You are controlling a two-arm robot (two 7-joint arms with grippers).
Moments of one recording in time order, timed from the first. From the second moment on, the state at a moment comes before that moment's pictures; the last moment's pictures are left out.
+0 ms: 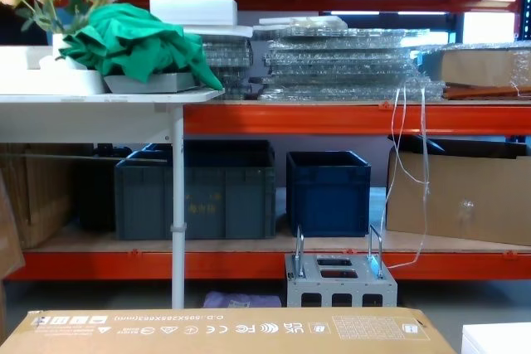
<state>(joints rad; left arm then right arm) -1.47 0.97 1.56 -0.90 0.05 0.15 -1.47 1.31 0.73 -1.14 -0.76 -0.22 -0.08 1.54</state>
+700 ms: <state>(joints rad) -1.47 0.97 1.56 -0.90 0.05 0.15 -1.47 1.31 0.72 -1.14 -0.75 -0.22 -0.08 1.53</state>
